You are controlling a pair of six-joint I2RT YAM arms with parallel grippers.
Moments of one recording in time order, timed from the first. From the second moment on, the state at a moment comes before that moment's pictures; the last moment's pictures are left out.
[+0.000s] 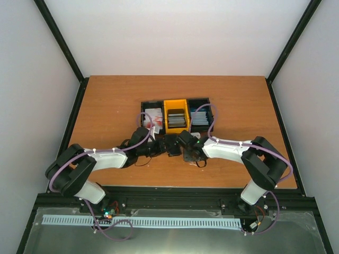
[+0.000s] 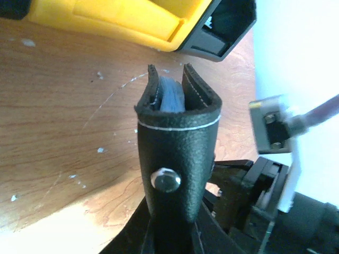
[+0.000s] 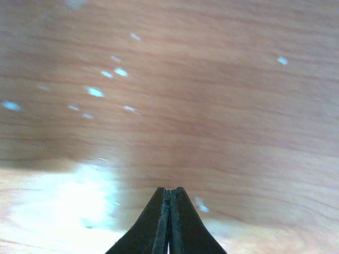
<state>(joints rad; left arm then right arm) -0.68 1.49 0.51 0.41 0.40 -1.04 0.86 1.64 0.90 -0.54 0.20 0.76</state>
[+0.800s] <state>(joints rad) -0.66 1.40 0.52 0.37 0.51 -0.91 0.75 1.36 0.81 -0.34 -0.14 0.61</state>
